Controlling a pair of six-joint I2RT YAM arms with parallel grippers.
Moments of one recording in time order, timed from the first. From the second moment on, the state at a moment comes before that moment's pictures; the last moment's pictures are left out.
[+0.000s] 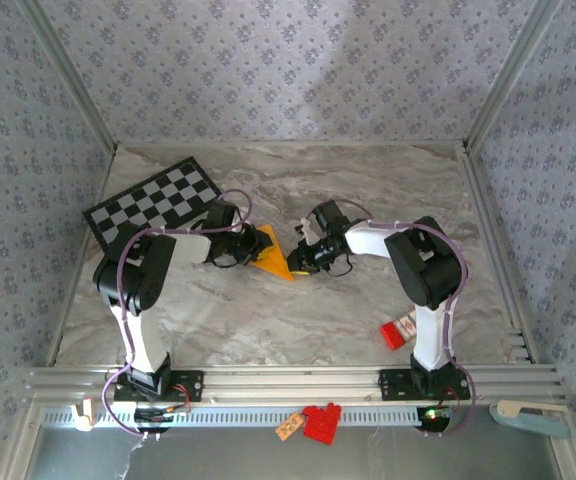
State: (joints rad) left arm -0.41 1.87 0.90 0.14 0.64 -1.07; right arm 0.54 1.96 1.10 -0.26 -0.75 0.44
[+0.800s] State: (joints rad) left arm -0.41 1.87 0.91 0.11 0.64 -1.06; right arm 0.53 1.86 1.10 -0.33 -0.67 0.42
